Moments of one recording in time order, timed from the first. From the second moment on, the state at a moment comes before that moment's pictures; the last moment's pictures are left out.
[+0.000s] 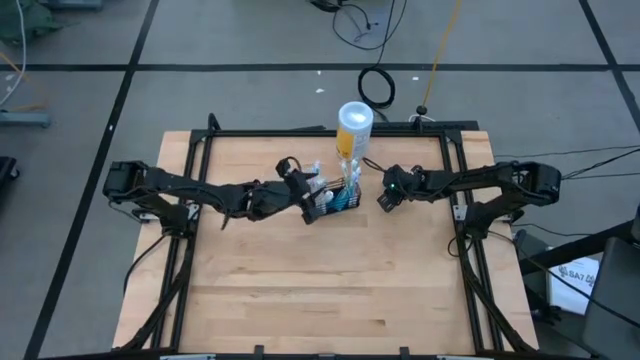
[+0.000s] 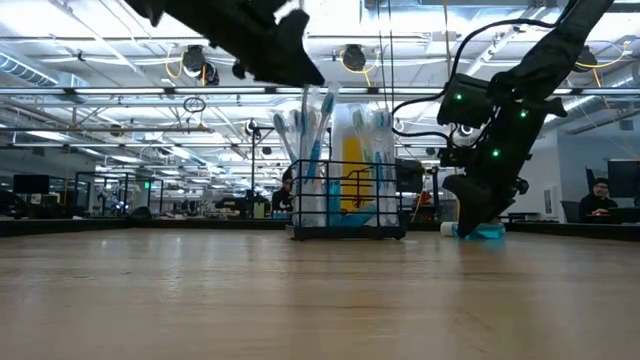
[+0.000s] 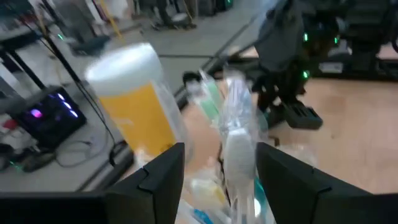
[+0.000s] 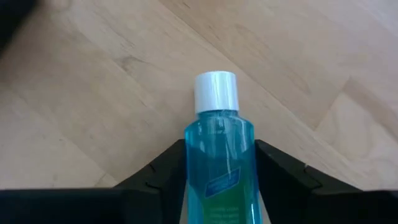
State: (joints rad) left arm -0.04 1.49 0.93 0.23 -0.59 0.03; right arm -0.38 1.44 0.51 -0.21 0.31 0.41
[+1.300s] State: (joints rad) left arm -0.20 1.47 0.93 0.34 -0.40 -0.24; right arm 0.23 1.37 0.61 0.67 0.42 -0.22
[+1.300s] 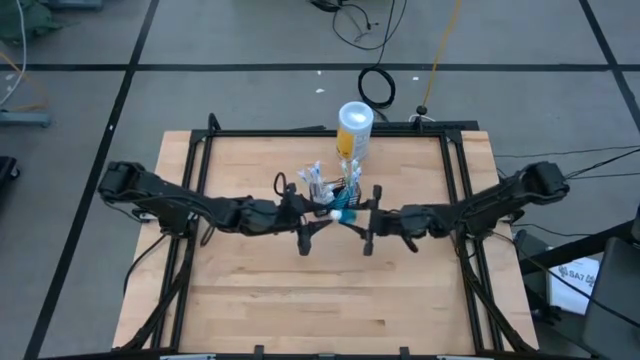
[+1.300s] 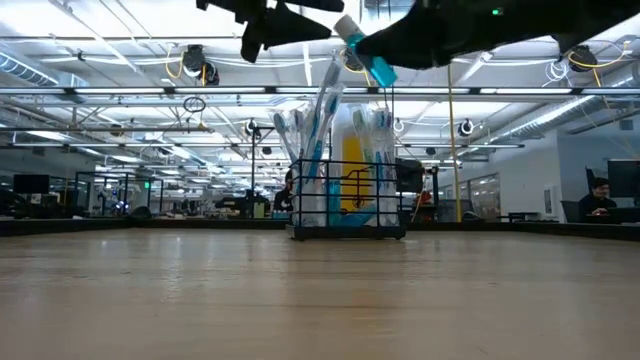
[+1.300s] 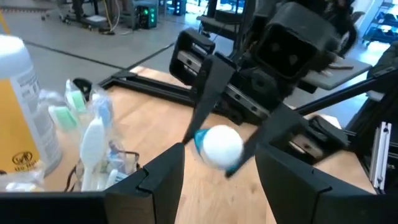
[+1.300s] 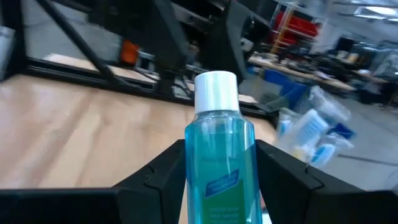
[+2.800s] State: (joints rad) left arm -0.12 1.29 0.95 0.18 -0.49 -0.15; right arm 0.28 1.29 0.70 0.32 0.66 -0.20
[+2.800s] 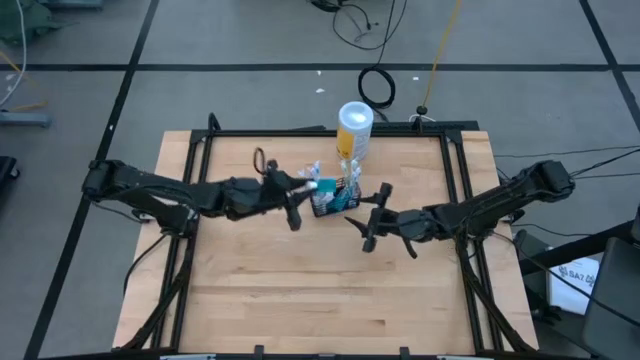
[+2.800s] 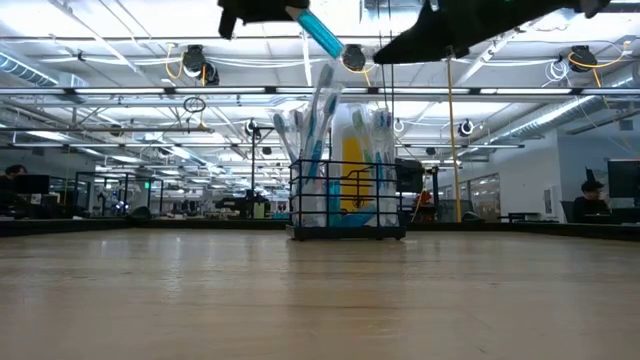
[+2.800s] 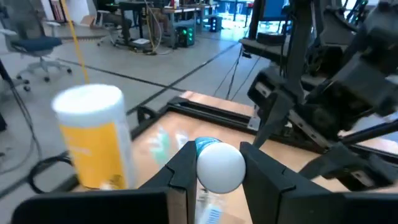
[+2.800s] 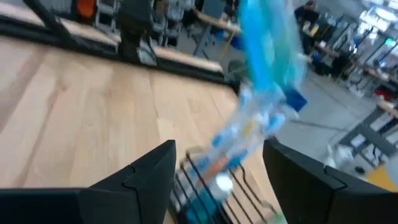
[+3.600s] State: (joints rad) left arm 0.31 1.60 1.61 -0.52 0.11 0.07; right arm 0.26 1.22 0.69 0.14 0.66 -0.12
